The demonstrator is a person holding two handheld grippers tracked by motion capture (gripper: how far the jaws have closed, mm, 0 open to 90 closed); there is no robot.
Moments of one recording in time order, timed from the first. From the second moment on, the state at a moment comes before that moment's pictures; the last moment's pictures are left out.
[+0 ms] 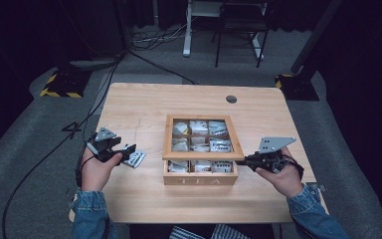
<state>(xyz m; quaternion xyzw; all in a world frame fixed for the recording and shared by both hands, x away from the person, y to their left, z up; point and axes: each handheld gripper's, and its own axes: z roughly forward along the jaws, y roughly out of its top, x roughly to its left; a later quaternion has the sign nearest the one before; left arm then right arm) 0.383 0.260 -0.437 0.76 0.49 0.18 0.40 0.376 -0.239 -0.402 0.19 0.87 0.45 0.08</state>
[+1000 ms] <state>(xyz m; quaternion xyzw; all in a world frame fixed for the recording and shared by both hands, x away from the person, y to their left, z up) 0.381 0.275 -0.451 0.74 0.53 0.17 0.38 0.364 -0.242 -0.419 0.17 0.90 0.40 0.08</state>
